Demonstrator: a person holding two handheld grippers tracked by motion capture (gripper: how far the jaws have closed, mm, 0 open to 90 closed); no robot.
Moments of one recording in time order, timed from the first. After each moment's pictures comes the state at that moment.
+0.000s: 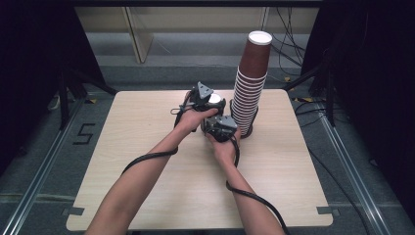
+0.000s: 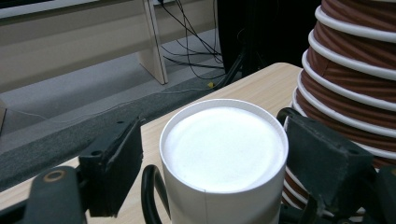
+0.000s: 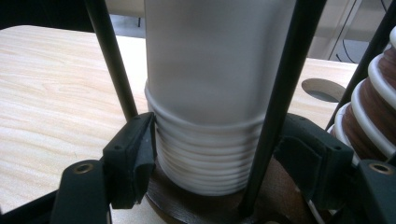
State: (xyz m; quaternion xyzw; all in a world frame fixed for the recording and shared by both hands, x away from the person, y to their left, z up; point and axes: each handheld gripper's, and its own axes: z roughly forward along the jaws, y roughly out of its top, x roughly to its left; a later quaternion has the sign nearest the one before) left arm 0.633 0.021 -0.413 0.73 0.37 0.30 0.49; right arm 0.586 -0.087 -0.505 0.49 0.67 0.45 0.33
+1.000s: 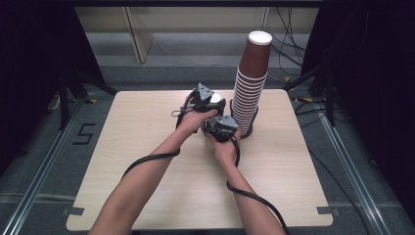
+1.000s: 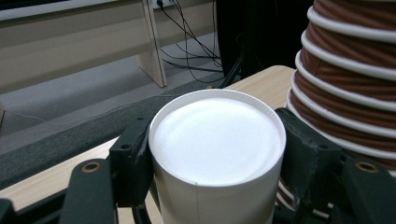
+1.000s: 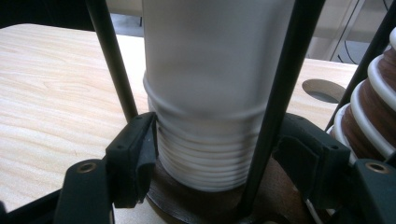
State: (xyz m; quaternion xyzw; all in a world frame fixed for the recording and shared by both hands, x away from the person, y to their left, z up) left arm 0.630 0.019 -0.413 0.72 0.36 0.31 0.50; right arm 0.587 -0.087 -0.506 0.49 0.67 0.45 0.33
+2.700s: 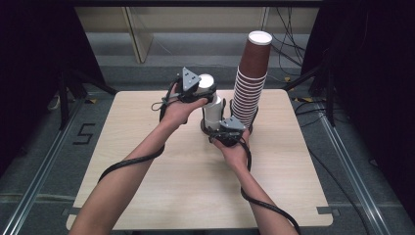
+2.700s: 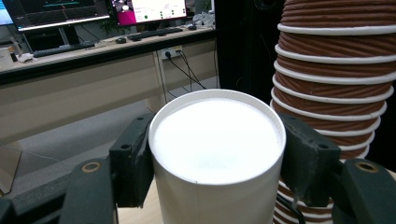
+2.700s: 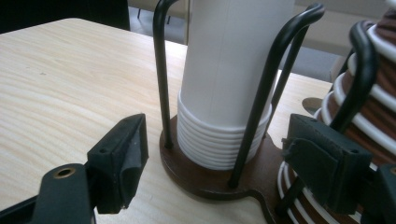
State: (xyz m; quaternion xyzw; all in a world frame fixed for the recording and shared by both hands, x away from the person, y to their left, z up) left arm 0.580 0.053 -0.331 0.69 0.34 0.33 0.55; right arm 0.553 -0.108 -0.475 0.43 0.71 0.46 0.32
